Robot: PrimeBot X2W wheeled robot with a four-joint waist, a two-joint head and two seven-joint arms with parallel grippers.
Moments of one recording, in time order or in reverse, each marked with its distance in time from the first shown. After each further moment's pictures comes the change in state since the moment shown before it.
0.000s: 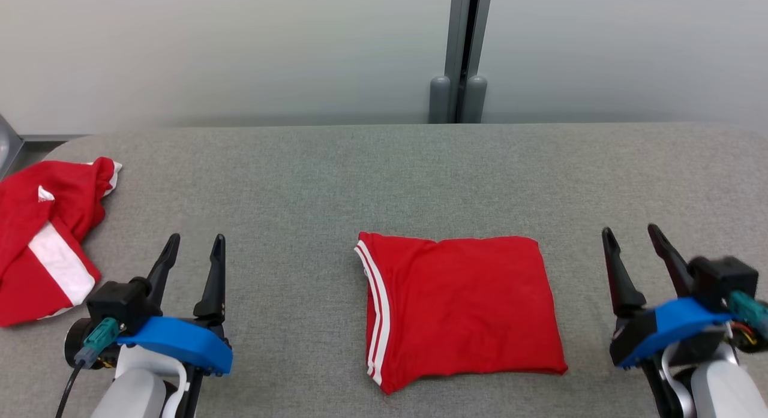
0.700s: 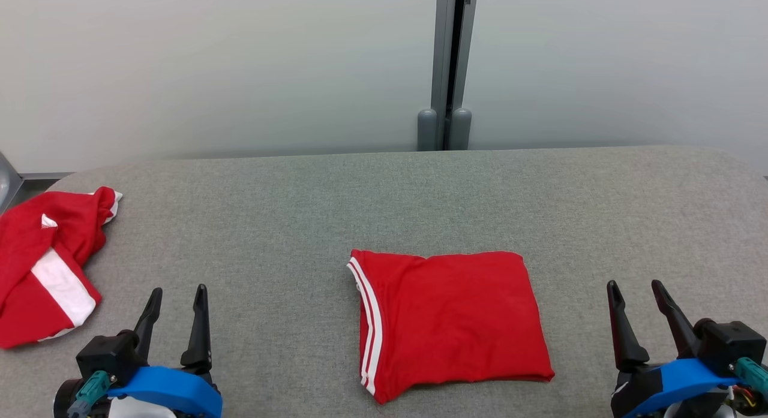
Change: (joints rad) left arm 0.159 -0.045 0.124 -0.029 0.062 0.000 0.000; right arm 0.181 0.045 -0.031 -0.051 0.025 0.000 -0.094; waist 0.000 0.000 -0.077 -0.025
